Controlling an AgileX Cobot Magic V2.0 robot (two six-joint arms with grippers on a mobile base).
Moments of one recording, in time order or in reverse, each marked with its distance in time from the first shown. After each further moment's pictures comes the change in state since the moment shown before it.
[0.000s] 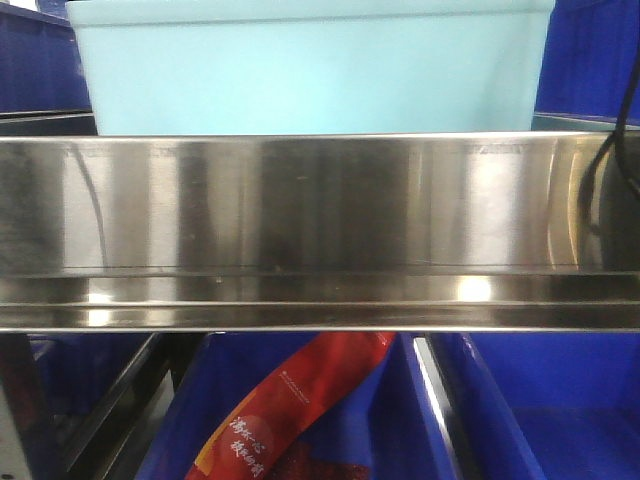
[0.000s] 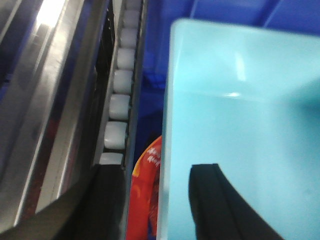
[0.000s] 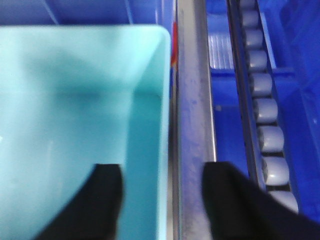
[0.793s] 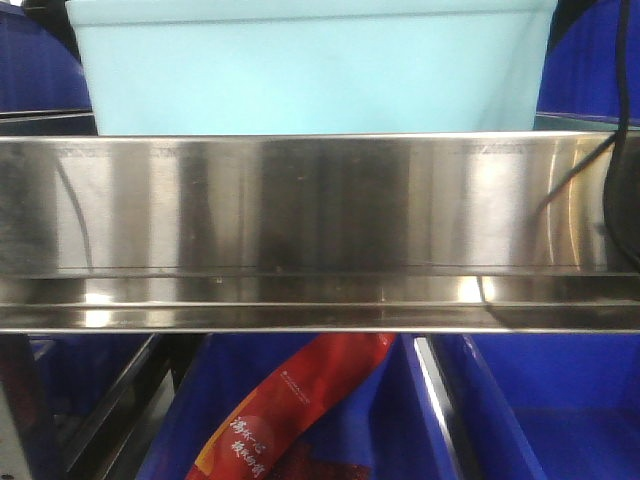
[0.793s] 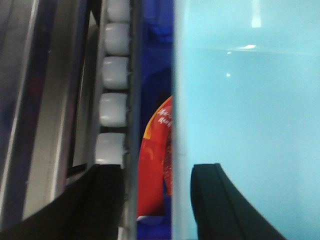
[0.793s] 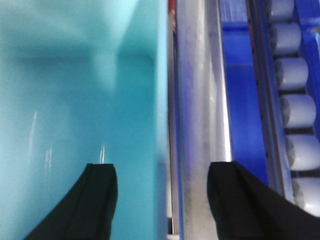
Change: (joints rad) left arm 0.033 0.135 -0.089 -0.087 0.124 0.133; right arm -0.019 0.108 -0.005 0.049 0.038 0.000
